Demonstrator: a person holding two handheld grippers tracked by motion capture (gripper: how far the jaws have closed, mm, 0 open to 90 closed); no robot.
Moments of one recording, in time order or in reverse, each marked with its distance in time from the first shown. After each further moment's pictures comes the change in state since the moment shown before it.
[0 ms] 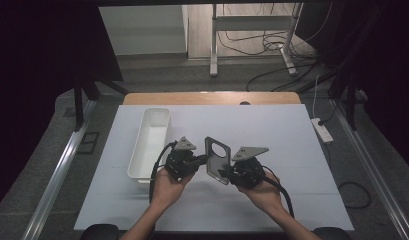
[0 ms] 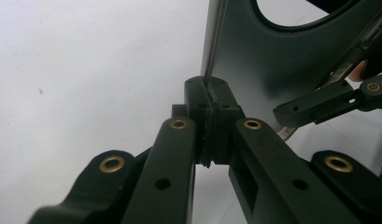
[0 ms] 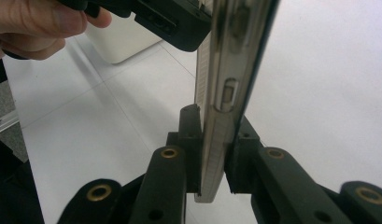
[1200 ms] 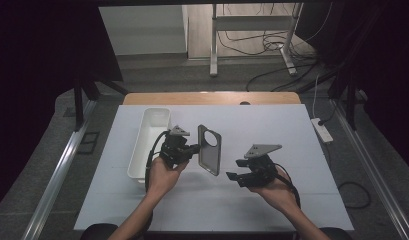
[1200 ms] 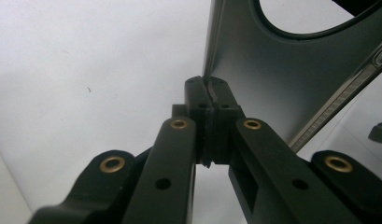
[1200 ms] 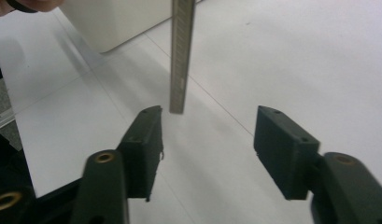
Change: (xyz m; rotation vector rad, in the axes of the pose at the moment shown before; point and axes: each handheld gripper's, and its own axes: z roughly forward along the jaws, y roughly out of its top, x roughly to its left) left arm 0.034 0.020 -0.003 0.034 0.048 -0.073; right arm -0.024 -0.009 -0.023 0.016 -0.010 0.017
